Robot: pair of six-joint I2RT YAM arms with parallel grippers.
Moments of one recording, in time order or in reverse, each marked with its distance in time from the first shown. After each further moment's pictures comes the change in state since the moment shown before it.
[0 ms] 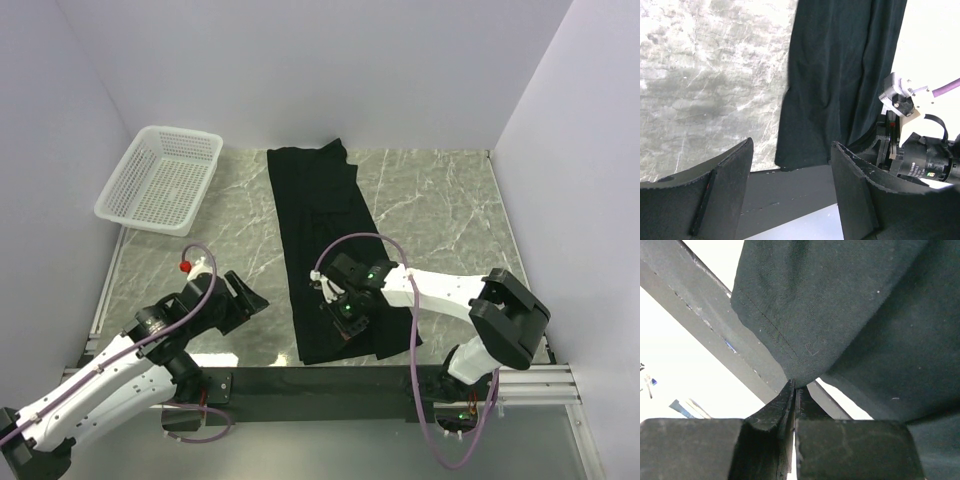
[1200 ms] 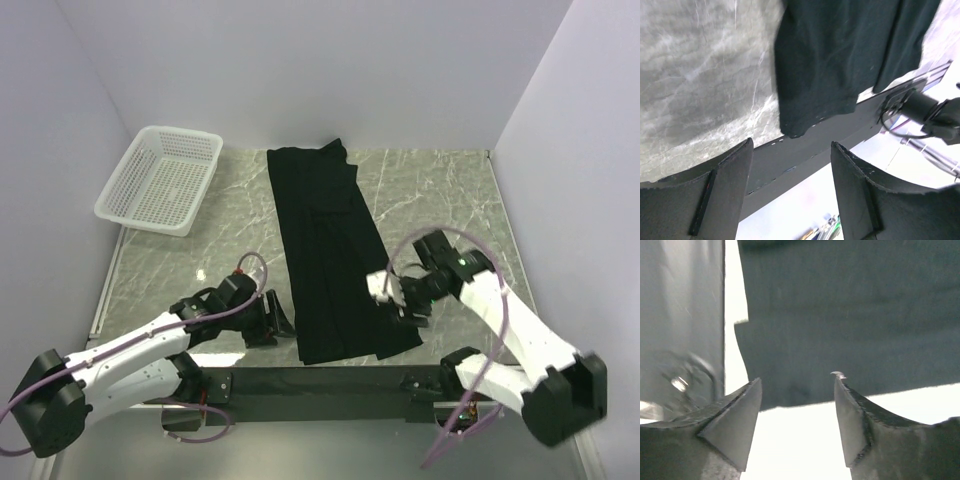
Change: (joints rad) left arm -0.009 0.320 -0.138 0.334 0.421 0.156; right arm -0.530 -0.403 0.005 -0.476 -0.176 -1.495
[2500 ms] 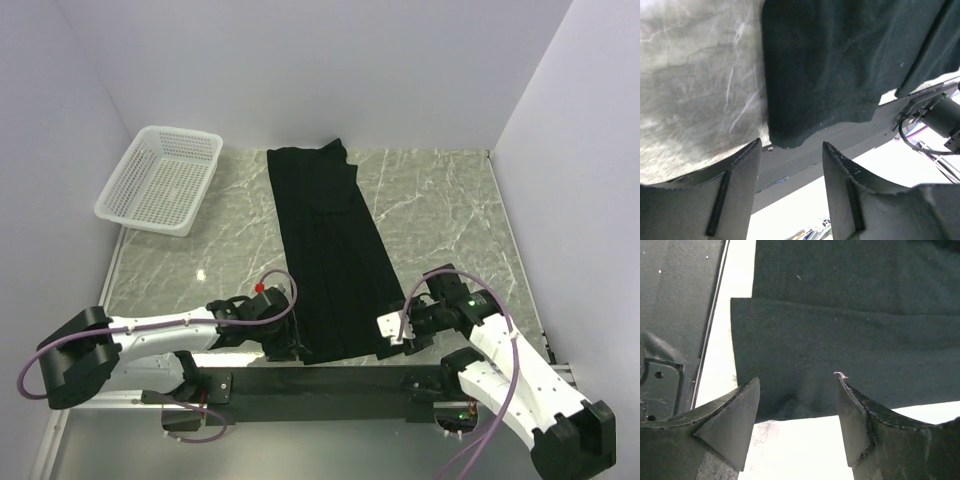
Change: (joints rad) left arm -0.256 0.266 0.027 0.146 -0.115 -0.227; right arm -0.032 -0.362 -0.372 0.134 0.013 -0.335
